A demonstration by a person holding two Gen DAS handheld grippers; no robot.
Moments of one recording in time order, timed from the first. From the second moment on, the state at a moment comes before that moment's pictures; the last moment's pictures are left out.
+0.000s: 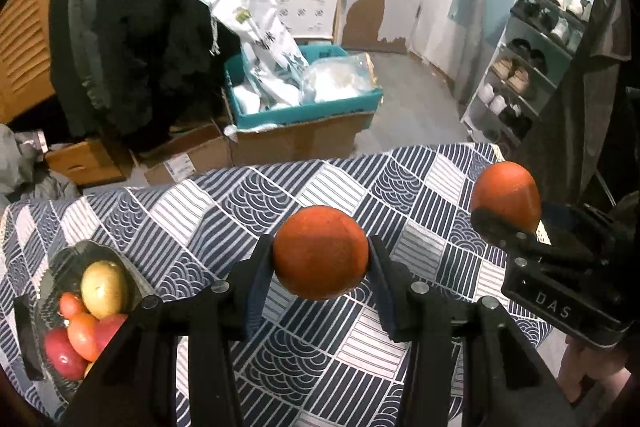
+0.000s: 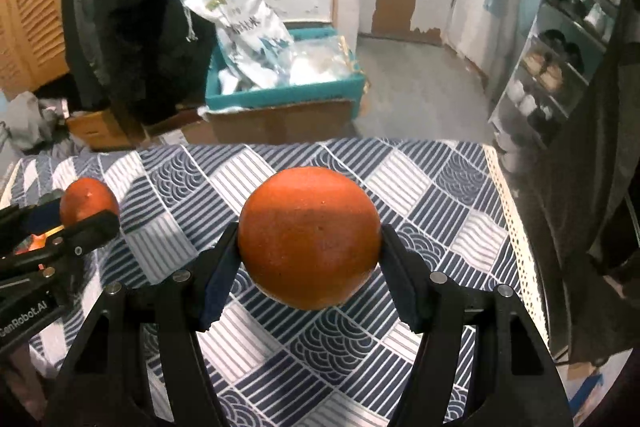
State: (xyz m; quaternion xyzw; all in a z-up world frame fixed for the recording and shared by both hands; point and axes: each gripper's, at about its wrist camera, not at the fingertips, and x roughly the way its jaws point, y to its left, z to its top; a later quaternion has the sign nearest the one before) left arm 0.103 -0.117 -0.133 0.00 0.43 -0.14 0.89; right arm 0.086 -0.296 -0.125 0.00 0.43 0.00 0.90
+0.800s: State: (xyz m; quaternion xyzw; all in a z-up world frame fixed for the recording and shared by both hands) left arm 0.077 -0.031 -0.094 -0.04 0.40 -0.08 0.91; right arm 0.081 -0.220 -0.069 -0.02 0.37 0.07 0.93
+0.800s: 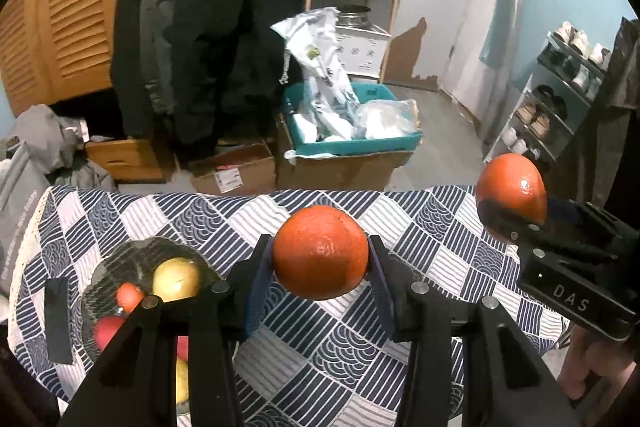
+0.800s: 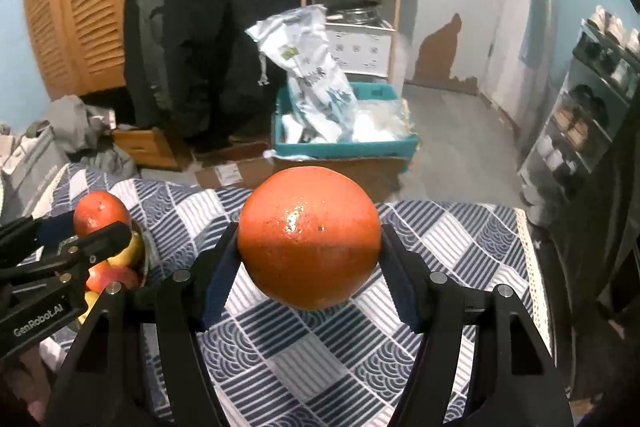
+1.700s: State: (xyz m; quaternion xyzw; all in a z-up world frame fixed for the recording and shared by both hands) left arm 0.062 0.095 -0.109 -0.11 0.40 0.01 0.91; right arm 0.104 -0.092 -0.076 -0.06 0.39 0.17 0.91
